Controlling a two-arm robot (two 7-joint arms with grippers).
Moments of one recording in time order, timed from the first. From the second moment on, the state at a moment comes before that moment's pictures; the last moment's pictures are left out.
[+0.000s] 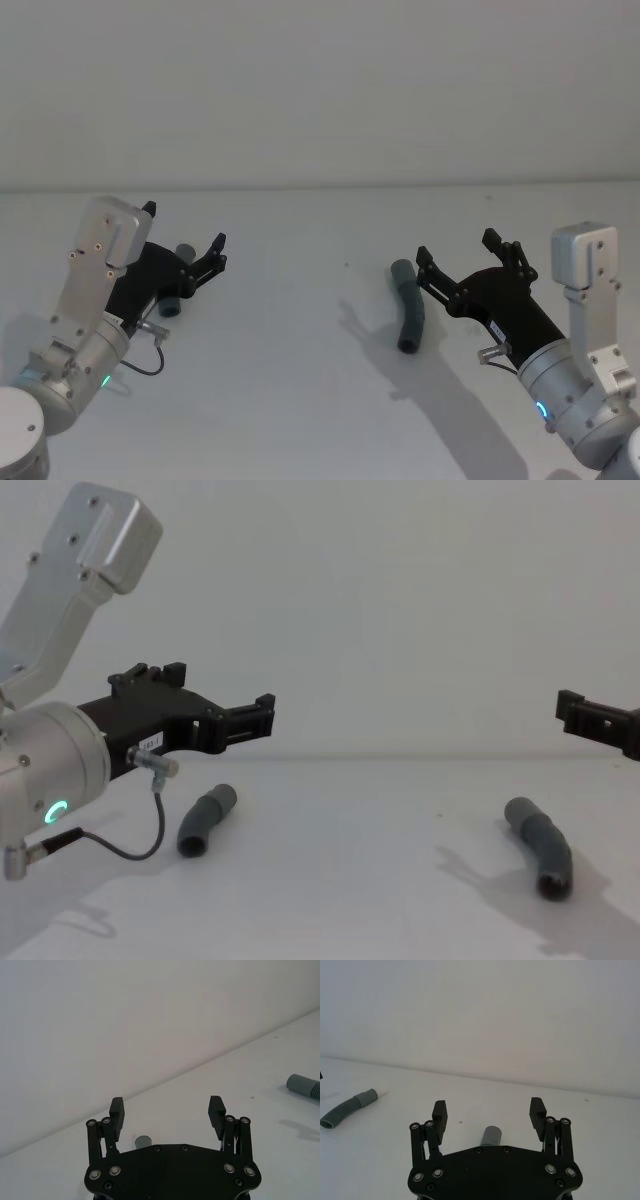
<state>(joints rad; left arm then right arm) -0.24 0.38 0.45 -1.63 -0.20 0.01 -0.01 -0.01 0.34 -0.23 -1.77 0.29 0.03 0.07</state>
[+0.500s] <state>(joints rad) -0.24 0.38 0.45 -1.63 -0.20 0.01 -0.01 -0.01 0.34 -0.23 -1.77 0.29 0.03 0.07</state>
